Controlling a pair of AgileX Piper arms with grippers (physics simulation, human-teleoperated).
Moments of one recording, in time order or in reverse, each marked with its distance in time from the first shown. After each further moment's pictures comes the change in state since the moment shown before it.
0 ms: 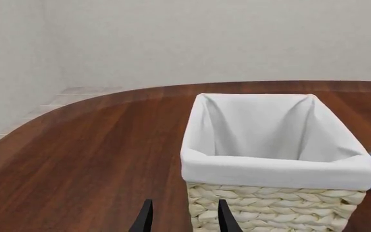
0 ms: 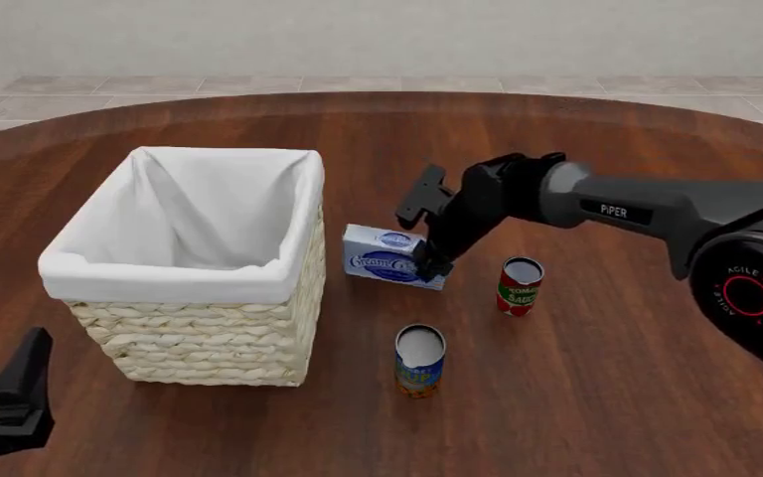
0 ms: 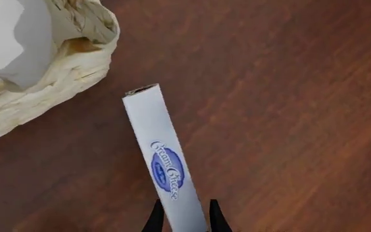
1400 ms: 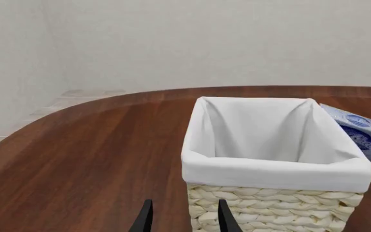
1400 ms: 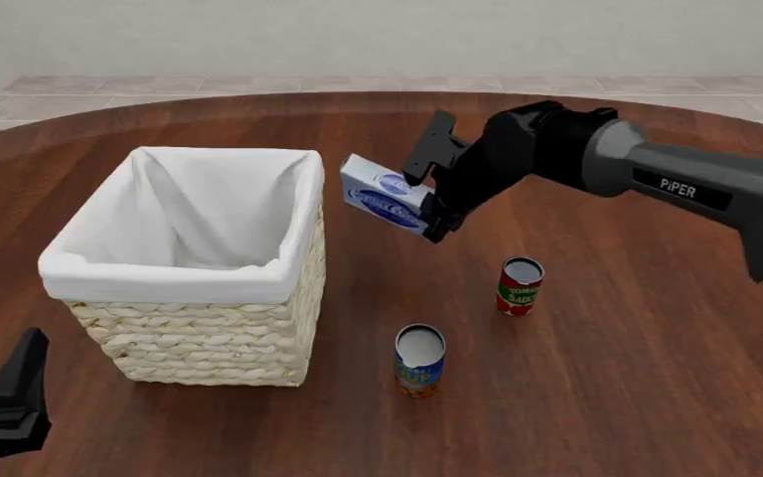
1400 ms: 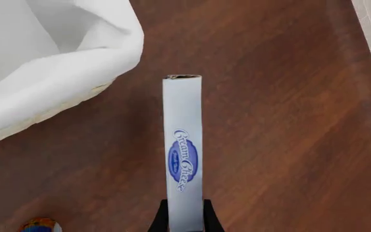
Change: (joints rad) left arm 0.002 -0.038 0.001 0.018 -0.009; right arm 0.000 -0.144 -0.037 0.045 -0.080
